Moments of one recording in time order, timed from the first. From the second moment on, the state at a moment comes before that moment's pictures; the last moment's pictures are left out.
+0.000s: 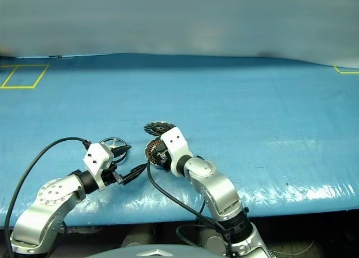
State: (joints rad) left arm 0.21 0.56 0.03 -0.51 -0.33 0.45 -0.63; right arm -0.21 -0.02 0.40 -0.40 0.17 0.94 0.27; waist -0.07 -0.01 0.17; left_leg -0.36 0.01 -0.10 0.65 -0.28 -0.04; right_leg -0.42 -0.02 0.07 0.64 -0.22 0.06
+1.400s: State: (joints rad) left arm 0.21 0.57 0.03 -0.51 -0.32 0.45 -0.63; right arm -0.27 -0.04 0.43 -0.40 0.16 1.06 0.17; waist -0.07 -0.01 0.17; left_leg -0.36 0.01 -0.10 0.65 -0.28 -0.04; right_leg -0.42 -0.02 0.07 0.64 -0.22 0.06
